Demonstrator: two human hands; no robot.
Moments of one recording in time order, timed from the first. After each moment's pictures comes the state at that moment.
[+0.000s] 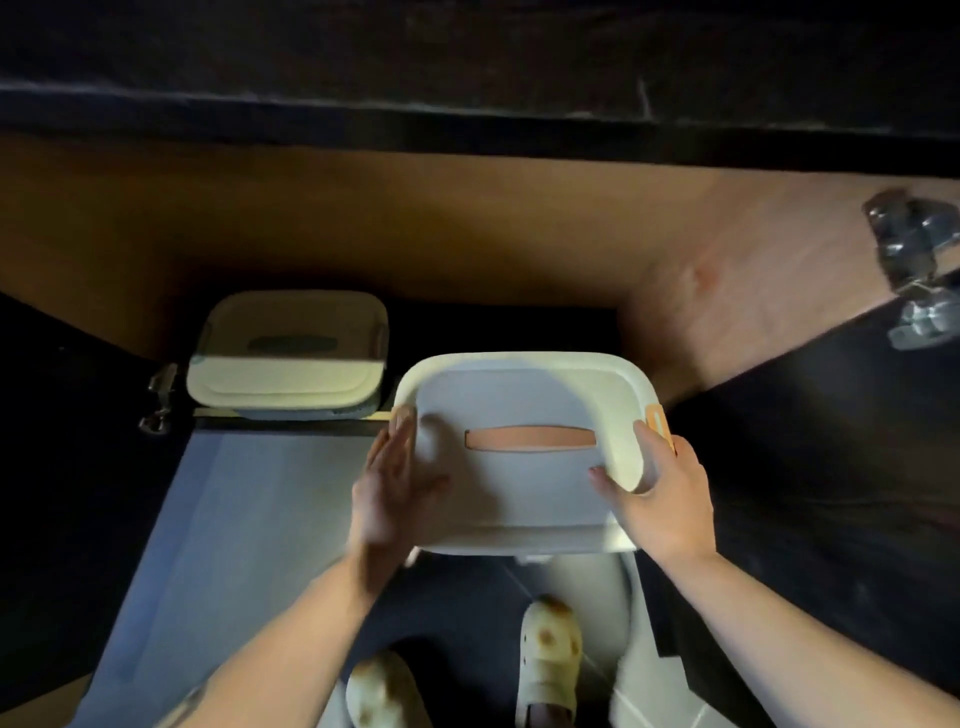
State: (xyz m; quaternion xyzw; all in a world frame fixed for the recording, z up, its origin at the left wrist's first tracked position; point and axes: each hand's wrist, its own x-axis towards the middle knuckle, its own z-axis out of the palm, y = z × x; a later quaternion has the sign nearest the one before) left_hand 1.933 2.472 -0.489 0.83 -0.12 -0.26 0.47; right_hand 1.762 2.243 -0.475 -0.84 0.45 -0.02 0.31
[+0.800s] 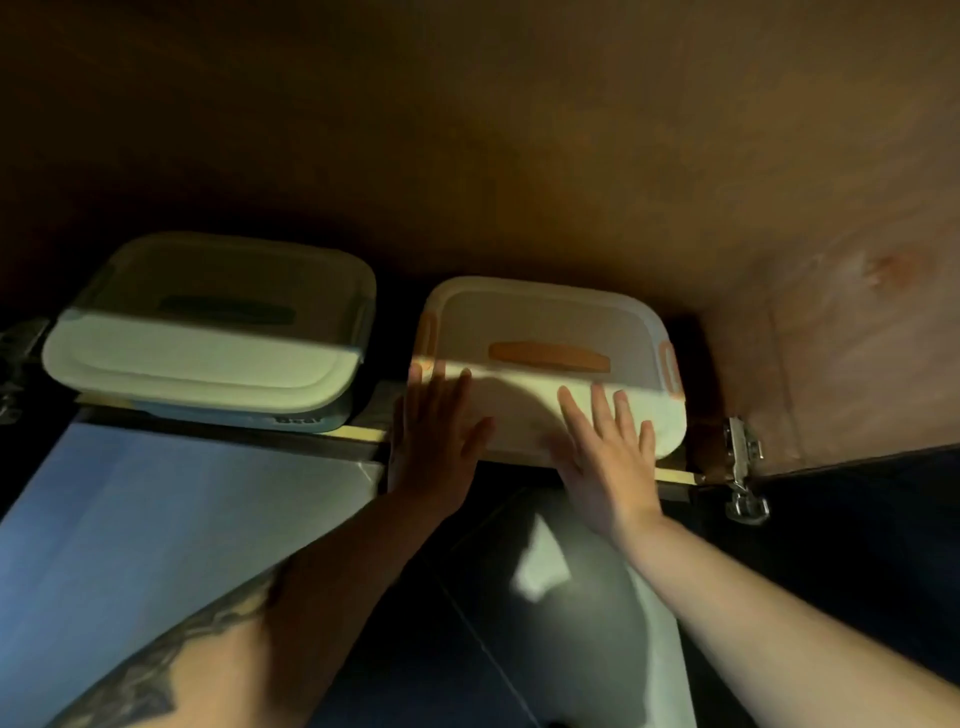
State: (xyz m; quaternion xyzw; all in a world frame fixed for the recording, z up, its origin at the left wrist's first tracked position) left_hand 2.014 2.371 -0.704 0.93 -0.27 -0.12 0.22; right_hand 1.899 2.207 -0.680 -0.95 0.28 0.10 0.13
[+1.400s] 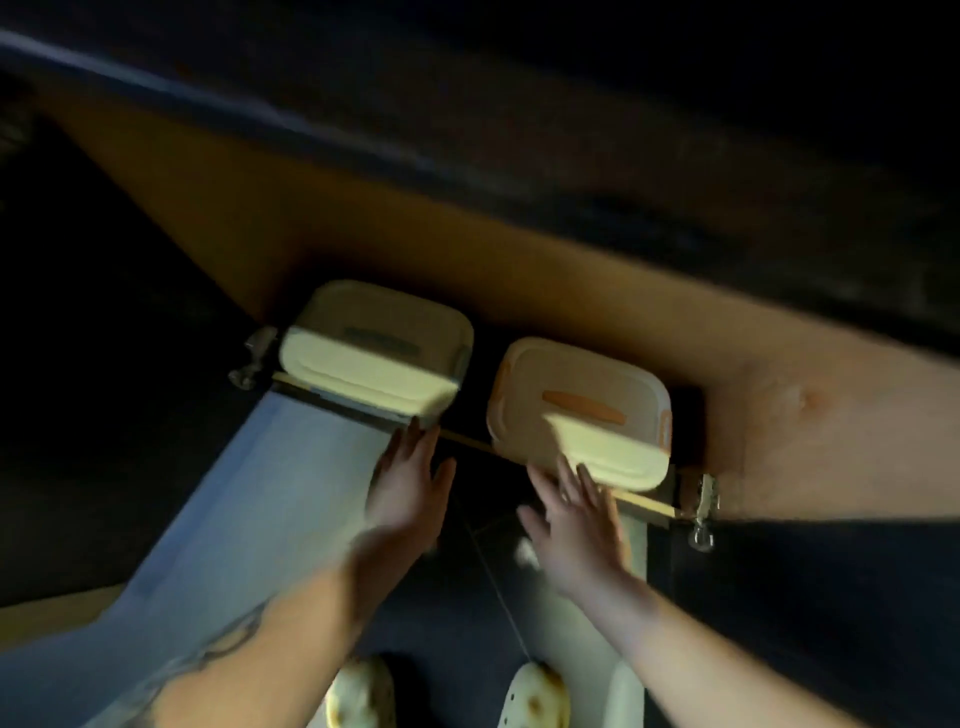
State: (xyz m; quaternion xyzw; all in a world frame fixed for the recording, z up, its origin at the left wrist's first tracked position) left_hand 1.978 2.483 -0.505 0.94 -0.10 -0.21 0.26; right_hand 1.881 2.313 -0.487 -0.93 0.20 0.26 0.19
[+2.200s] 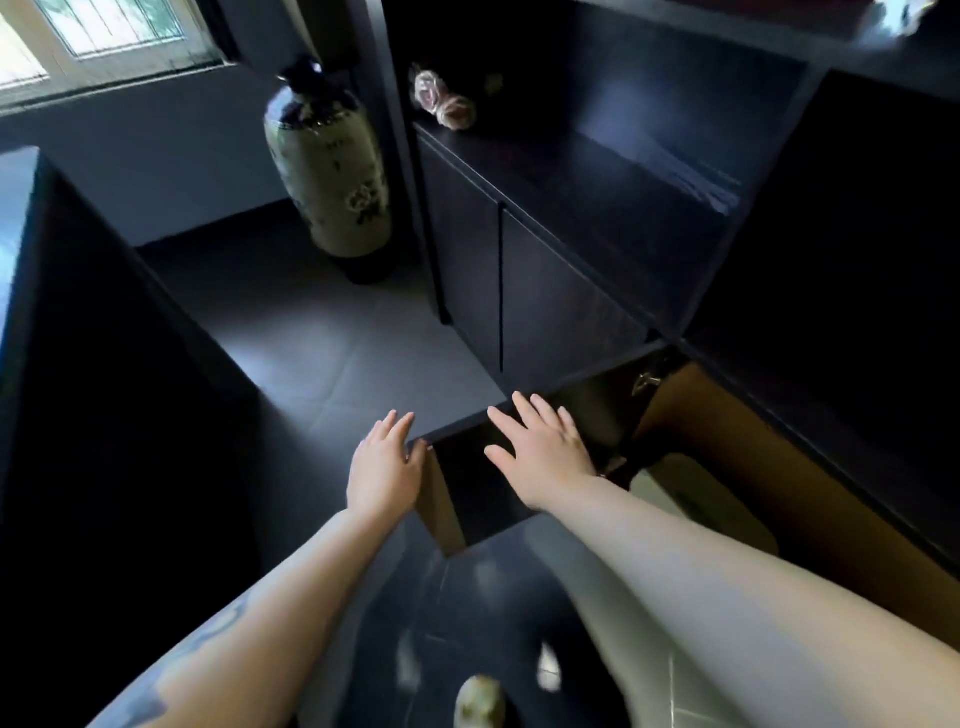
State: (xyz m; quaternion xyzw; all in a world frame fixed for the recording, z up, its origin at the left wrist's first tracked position) left_hand 1.935 2.953 -0.153 0.93 0.28 0.04 0.25; right_hand 2.018 2.774 -0.130 -0.93 -0.30 0.15 0.11
